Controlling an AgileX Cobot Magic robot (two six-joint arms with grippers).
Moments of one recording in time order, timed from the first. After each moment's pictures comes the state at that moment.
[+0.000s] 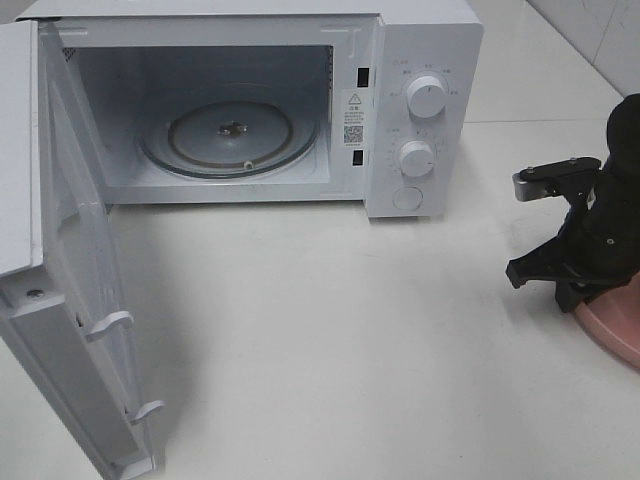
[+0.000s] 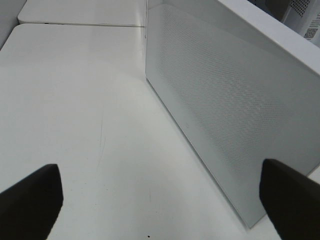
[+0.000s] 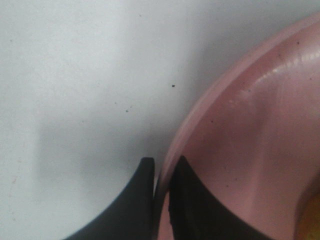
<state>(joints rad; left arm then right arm) 0.00 0.01 -0.52 -0.14 1.06 0.03 0.10 1.88 -0.92 -0.19 0.50 0.10</state>
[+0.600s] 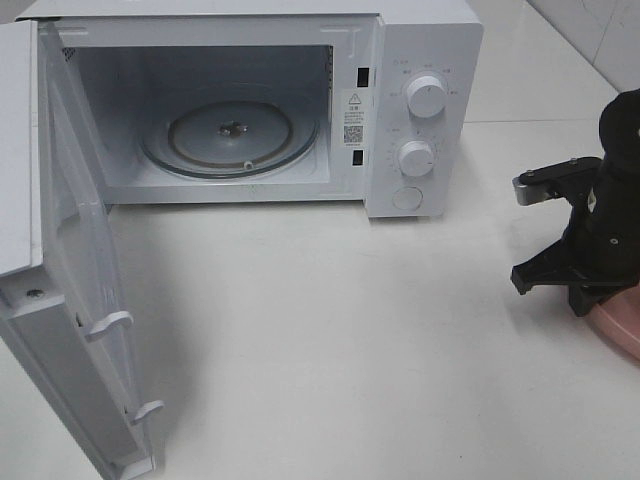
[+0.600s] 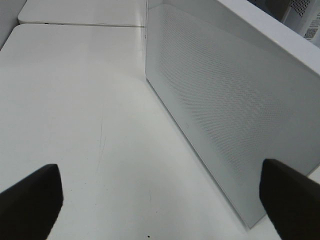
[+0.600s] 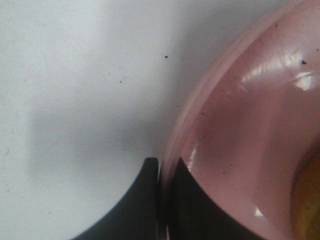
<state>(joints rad) 0.00 0.01 -0.52 -0.14 1.06 0.03 0.15 1.86 -0.92 -0.28 0.59 0.19</state>
